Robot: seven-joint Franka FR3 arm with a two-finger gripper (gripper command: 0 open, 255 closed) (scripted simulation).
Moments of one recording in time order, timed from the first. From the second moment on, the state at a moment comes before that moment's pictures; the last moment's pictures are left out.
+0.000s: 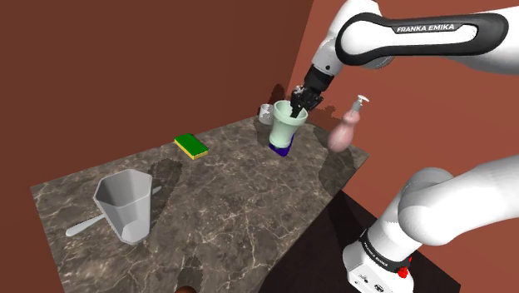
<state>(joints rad) 0.12 -0.56 -0.05 -2.44 0.09 2.03 0.16</state>
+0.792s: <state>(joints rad) 0.12 -0.57 -0.05 -2.28 0.09 1.86 0.18</state>
